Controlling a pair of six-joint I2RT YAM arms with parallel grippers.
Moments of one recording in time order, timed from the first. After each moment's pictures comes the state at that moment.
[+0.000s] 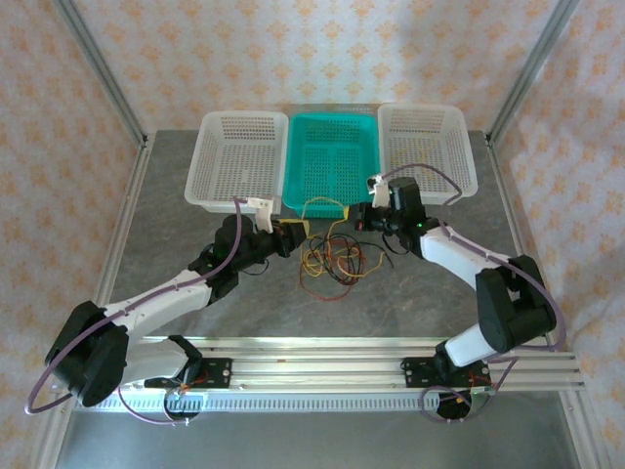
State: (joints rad) left arm -0.57 1.20 0.59 0.37 0.23 -0.60; right arm 0.37 1.48 0.84 0.05 -0.48 0.47
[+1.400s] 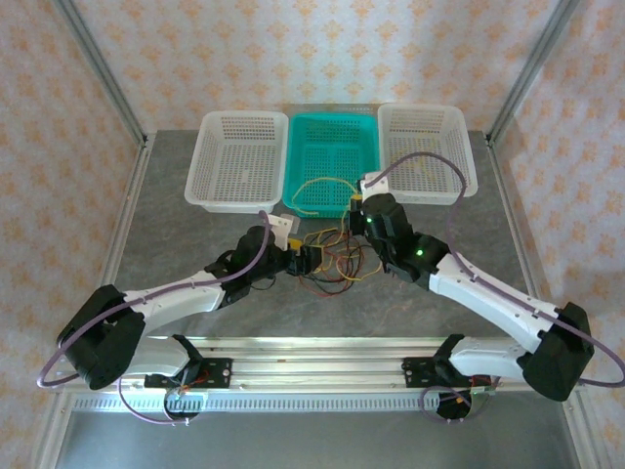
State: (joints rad) left arm -0.67 1.30 0.57 0.28 0.14 -0.51; right arm 0.79 1.18 0.97 -0.24 0.48 0.25
